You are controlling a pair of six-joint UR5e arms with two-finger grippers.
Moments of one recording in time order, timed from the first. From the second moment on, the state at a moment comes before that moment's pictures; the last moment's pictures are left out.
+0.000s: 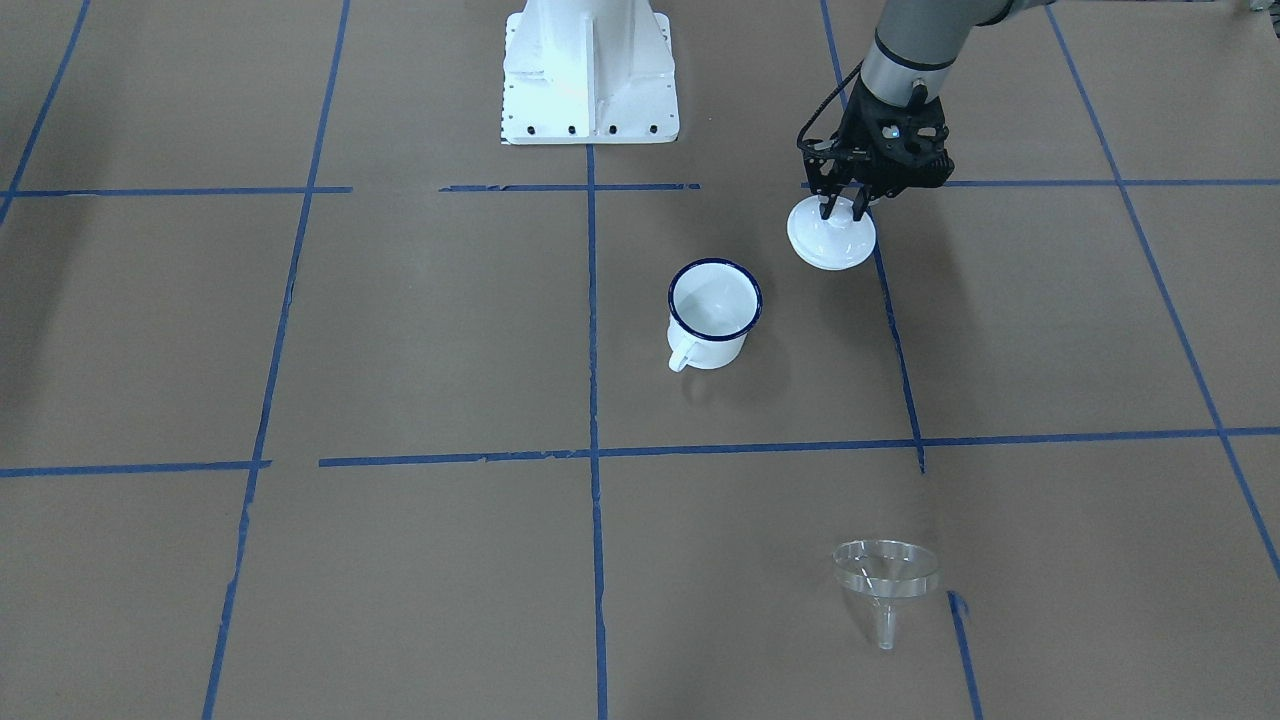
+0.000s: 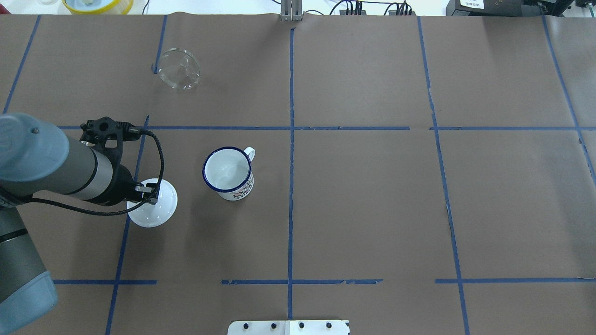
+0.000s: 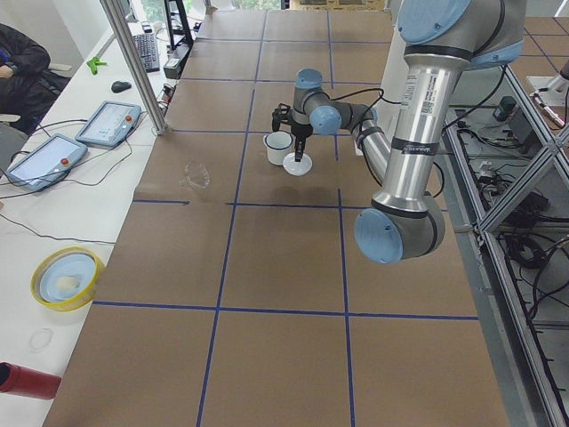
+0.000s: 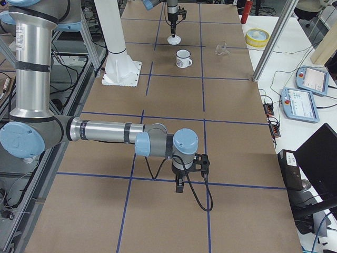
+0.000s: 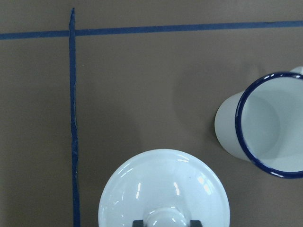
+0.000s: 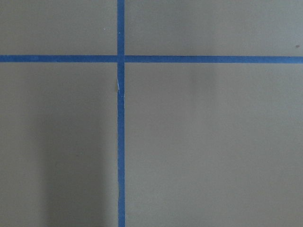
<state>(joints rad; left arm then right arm) -0.59 -1.74 -2.14 -1.62 -1.91 -1.08 1.57 -1.68 1.65 -1.57 2.29 0.01</state>
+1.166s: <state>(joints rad) -0.53 -1.74 -1.97 -1.74 -1.89 -1.09 1.57 -1.68 1.65 -1.57 2.29 0.01</state>
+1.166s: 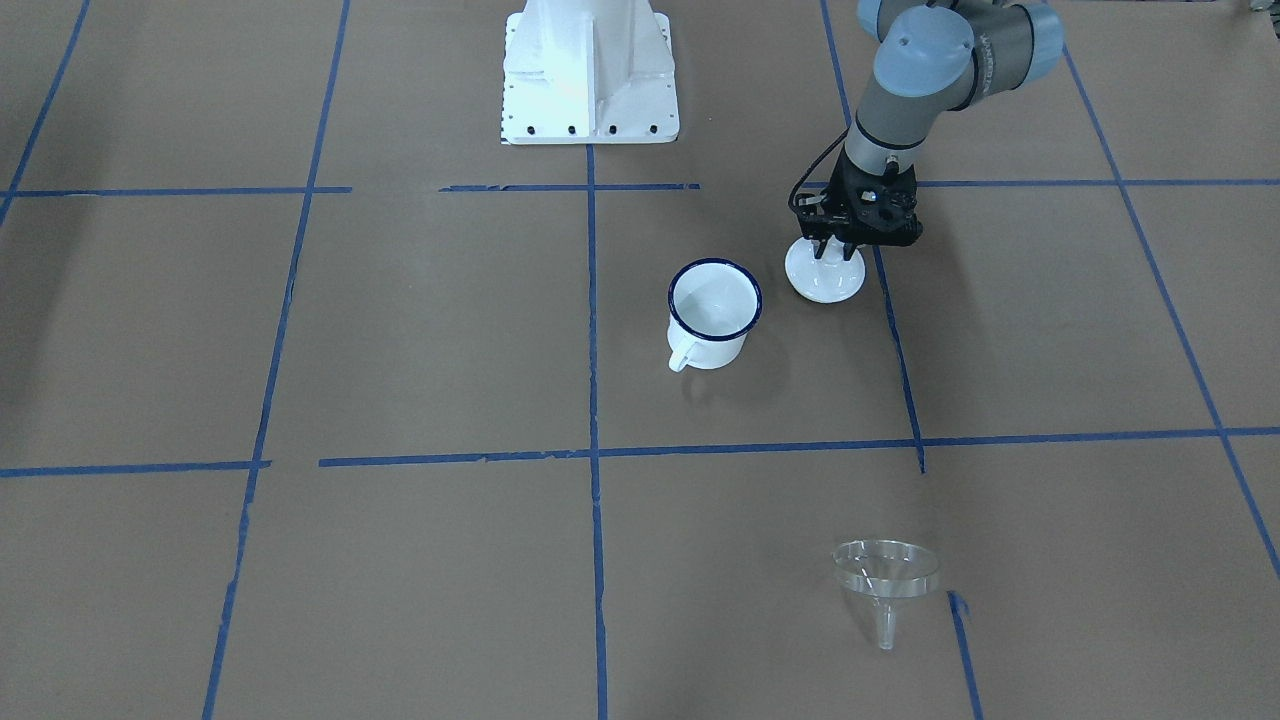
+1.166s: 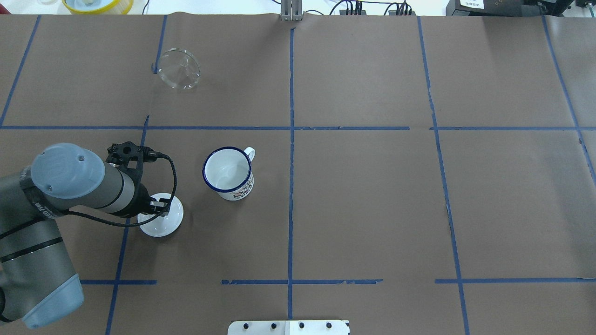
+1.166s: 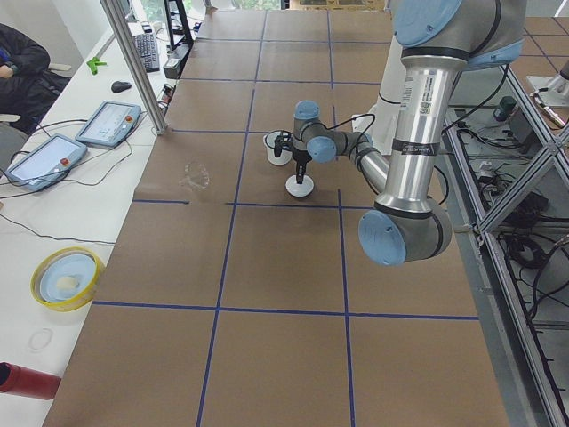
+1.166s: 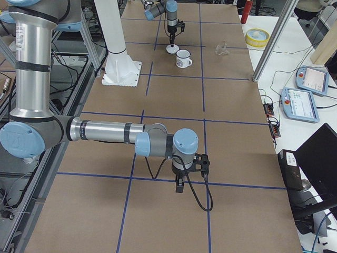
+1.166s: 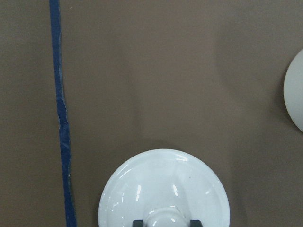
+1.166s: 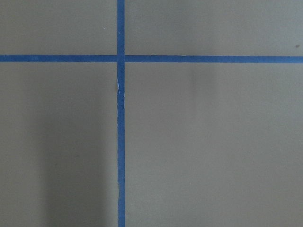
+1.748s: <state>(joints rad) -0.64 -1.81 -2.02 -1.75 -1.89 -1.21 1.57 -1.68 1.65 -1.57 2.29 0.01</state>
